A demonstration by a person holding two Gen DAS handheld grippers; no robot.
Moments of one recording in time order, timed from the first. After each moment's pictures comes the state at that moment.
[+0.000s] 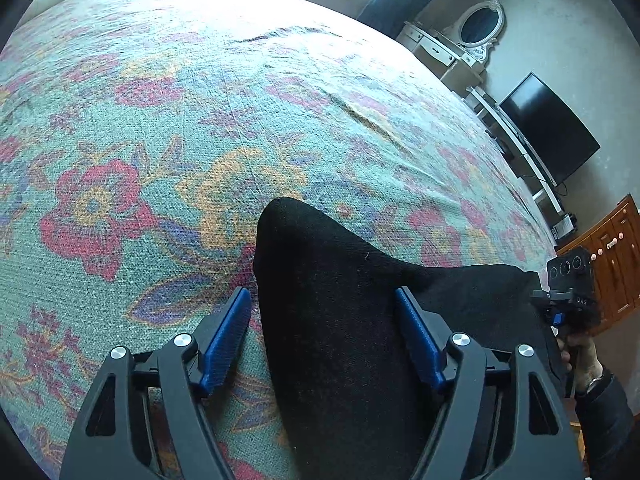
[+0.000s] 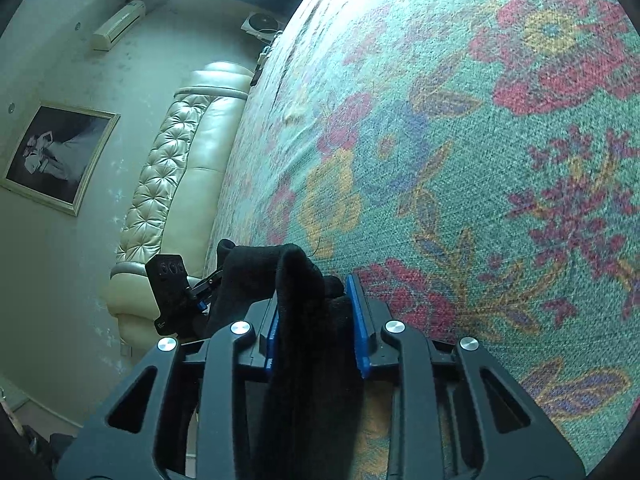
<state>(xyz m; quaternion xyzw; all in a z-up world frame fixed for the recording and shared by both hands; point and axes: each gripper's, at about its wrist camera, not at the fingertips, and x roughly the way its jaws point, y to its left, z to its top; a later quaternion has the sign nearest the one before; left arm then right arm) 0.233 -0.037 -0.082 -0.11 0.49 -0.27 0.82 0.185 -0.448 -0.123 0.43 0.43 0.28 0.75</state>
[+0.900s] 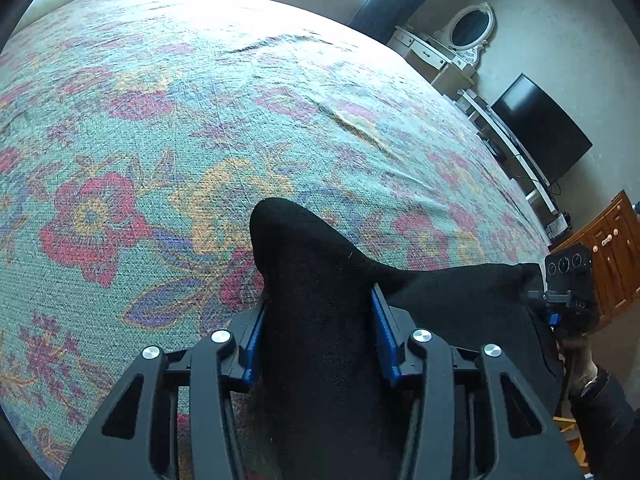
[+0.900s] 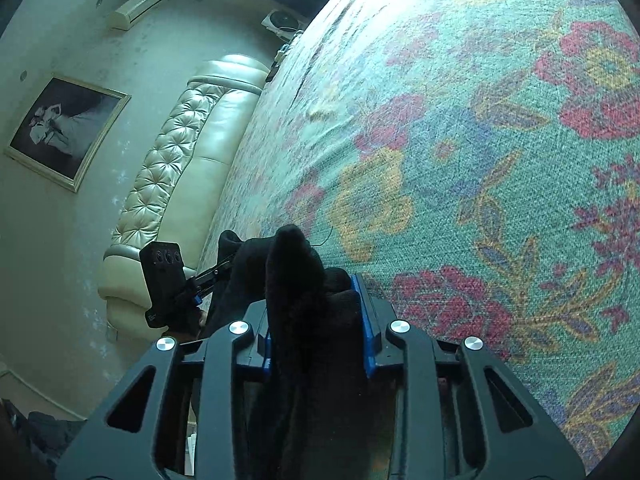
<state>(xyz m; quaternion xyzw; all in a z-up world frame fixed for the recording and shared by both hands) 0.232 -0.039 -0.077 -0.12 0.47 -0.28 0.83 0.198 -0.418 -0.102 0.38 0.41 0.29 0.78</state>
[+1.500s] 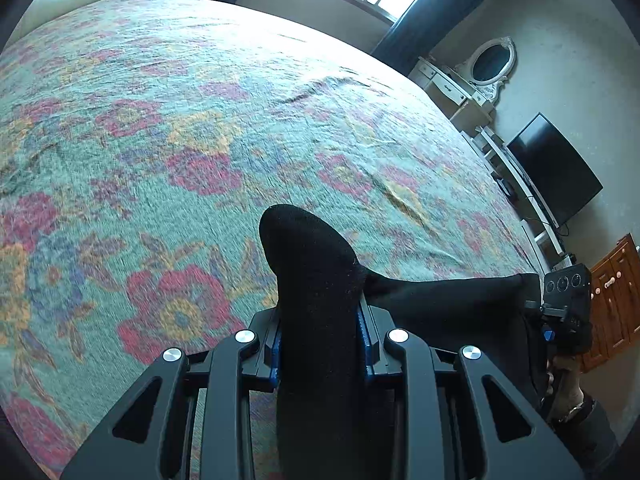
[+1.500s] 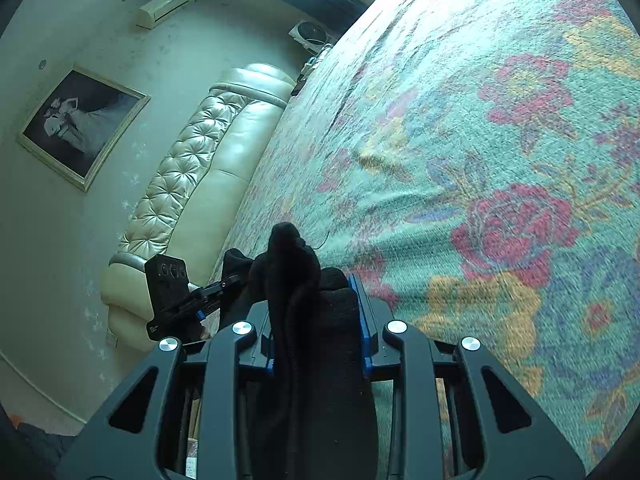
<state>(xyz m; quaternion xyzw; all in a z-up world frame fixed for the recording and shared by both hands) 0.294 0.016 -0.054 -0.15 0.45 -0.24 0.85 0.291 -0.368 -0.081 0.38 0.37 0.32 0.79</state>
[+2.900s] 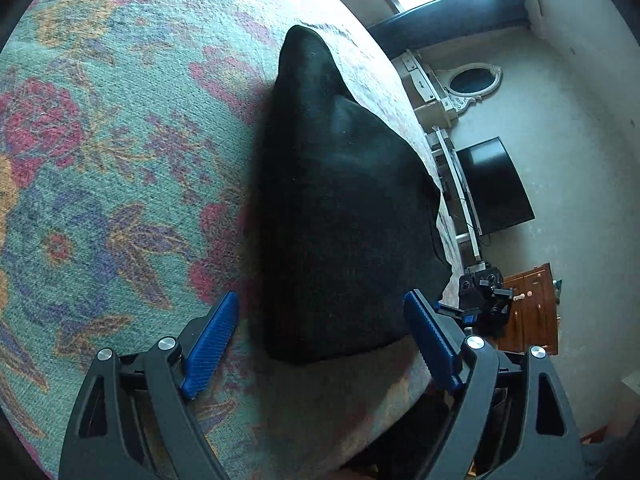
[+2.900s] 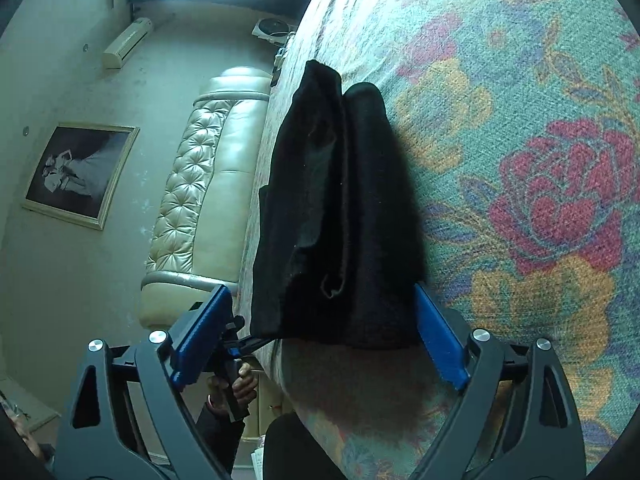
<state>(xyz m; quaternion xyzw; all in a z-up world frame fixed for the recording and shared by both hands) 0.163 0.092 -0.097 -0.31 0.51 -0.33 0.73 0.173 -0.357 -0.106 0.46 0.43 0.29 0.72</state>
